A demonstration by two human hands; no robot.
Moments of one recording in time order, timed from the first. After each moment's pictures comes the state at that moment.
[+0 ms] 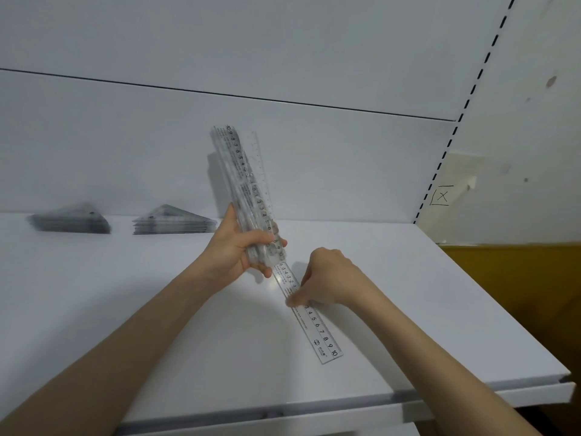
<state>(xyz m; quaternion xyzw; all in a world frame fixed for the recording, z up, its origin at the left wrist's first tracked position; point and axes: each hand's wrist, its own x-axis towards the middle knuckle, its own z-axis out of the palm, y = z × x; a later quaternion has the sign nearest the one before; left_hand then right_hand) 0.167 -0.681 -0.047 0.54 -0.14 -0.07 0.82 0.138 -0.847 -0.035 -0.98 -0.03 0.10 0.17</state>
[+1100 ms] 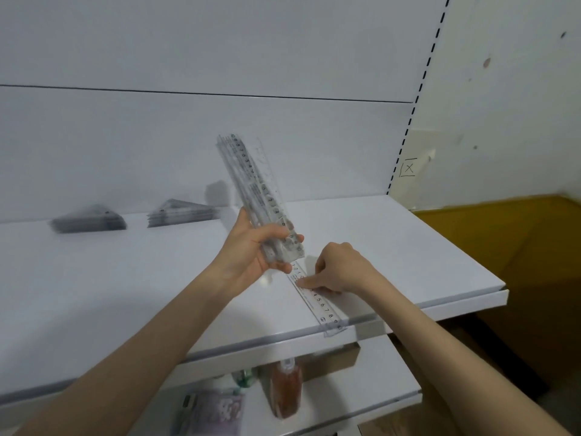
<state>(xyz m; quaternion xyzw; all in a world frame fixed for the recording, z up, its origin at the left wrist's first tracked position) 0.084 -0.681 -0.021 0.51 -0.13 -0.15 0.84 0.075 -0.850 -0.039 -0.98 0.01 0.06 0.19</state>
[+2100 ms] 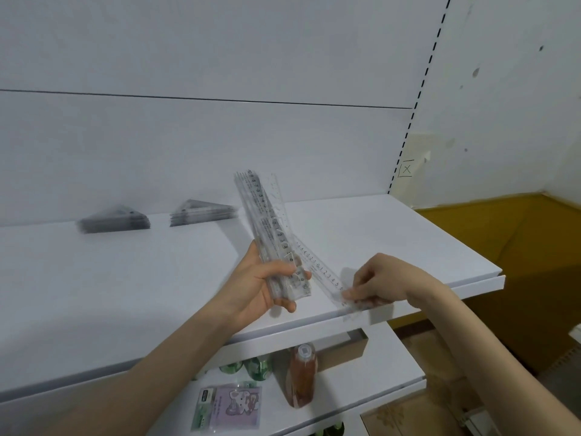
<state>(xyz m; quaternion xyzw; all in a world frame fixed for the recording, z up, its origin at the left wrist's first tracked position) 0.035 -0.629 -0.046 0.48 -0.14 -0.25 0.83 0.008 -0.850 -0.017 -0.94 0.07 0.17 0.29</state>
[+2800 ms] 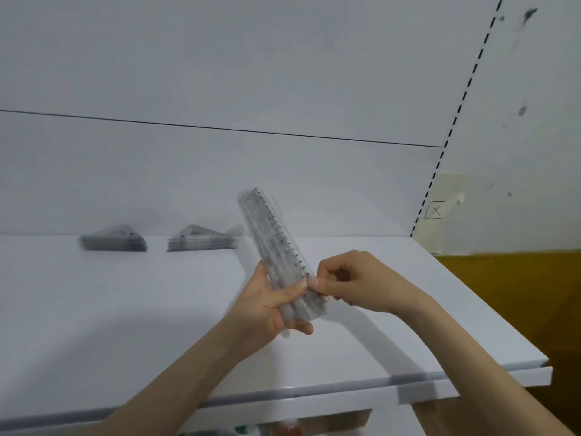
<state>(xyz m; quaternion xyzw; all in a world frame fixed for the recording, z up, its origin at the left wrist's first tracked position) 0.067 -0.679 -0.039 0.49 -0.16 -0.16 0.84 0.073 -0.859 0.016 -0.90 -0.22 0.04 0.38</state>
